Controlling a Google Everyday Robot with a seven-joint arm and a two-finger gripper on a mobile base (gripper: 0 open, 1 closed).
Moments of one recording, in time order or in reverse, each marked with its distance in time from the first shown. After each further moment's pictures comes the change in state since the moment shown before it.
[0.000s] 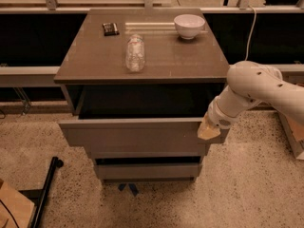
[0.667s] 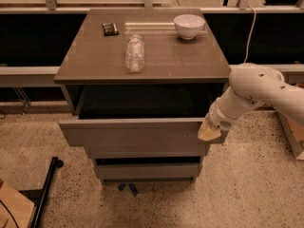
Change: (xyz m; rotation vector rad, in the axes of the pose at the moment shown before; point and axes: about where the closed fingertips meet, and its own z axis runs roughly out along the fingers) arm 0.002 0.001 0.003 -0.001 -0.015 0.013
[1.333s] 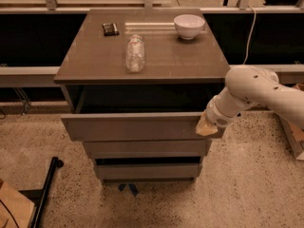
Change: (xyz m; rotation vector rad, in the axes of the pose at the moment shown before) arm -0.001 -0.028 0.010 0.072 -0.006 -0.022
